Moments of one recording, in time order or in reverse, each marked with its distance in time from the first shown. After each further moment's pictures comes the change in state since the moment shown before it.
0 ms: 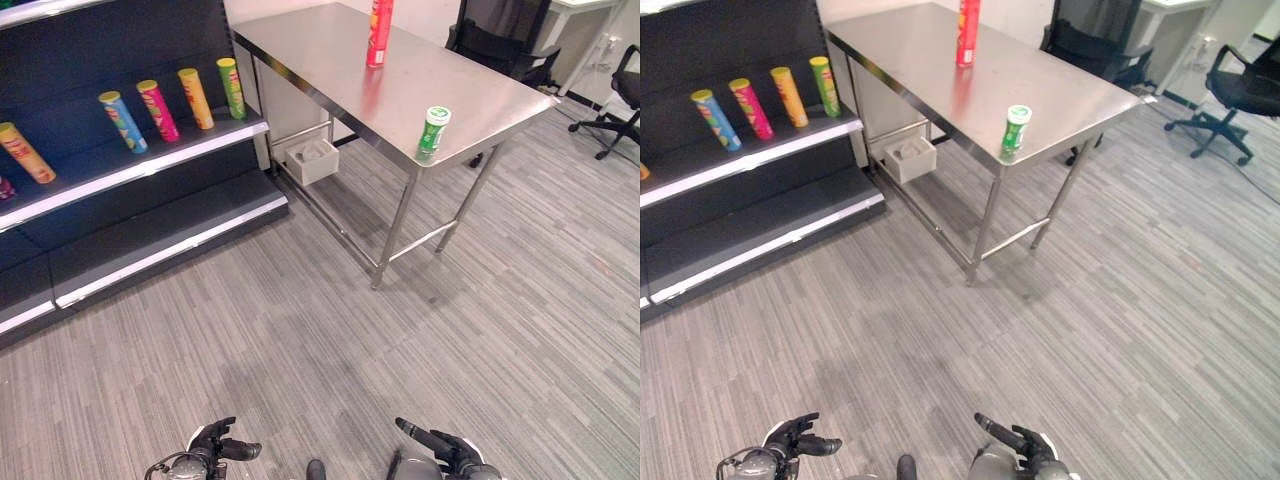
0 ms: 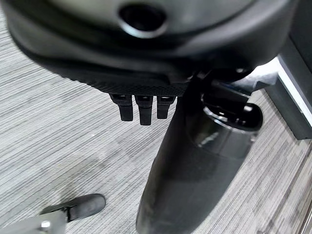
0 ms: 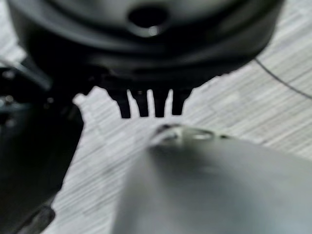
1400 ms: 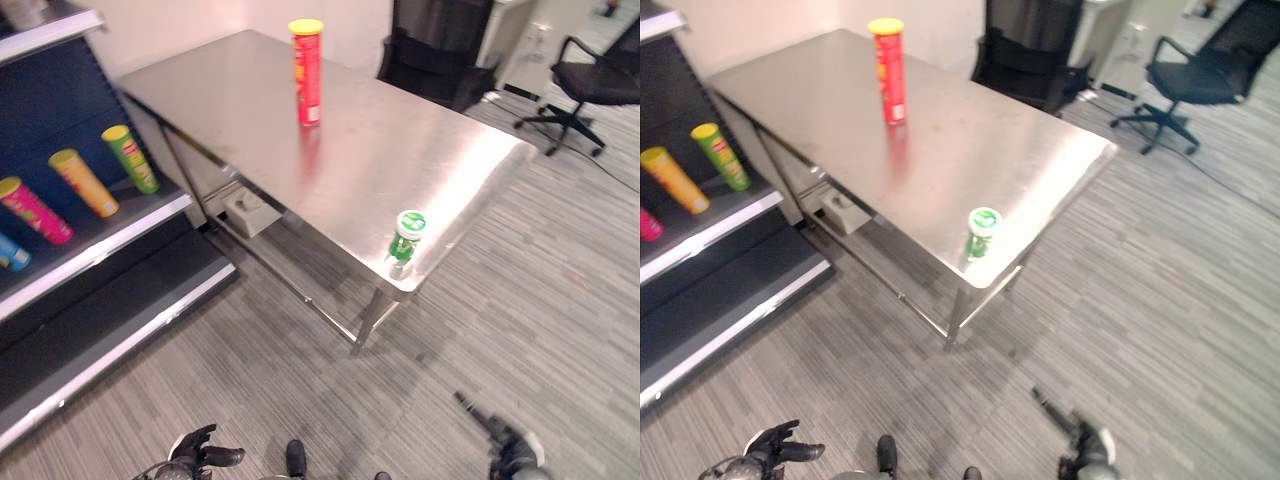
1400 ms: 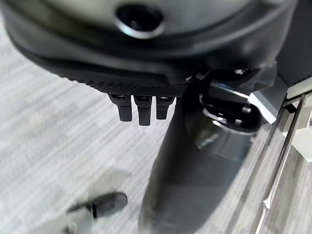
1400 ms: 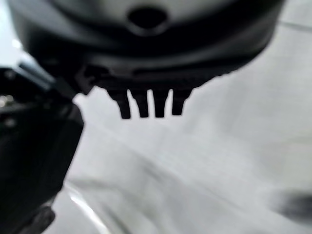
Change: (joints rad) left arm 0.074 0.023 0.070 0.014 0.015 -0.012 0.018; right arm 0.154 -0.158 -0.399 -0.475 0.066 0.006 -0.128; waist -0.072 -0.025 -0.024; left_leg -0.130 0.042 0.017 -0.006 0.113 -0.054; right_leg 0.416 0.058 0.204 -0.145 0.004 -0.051
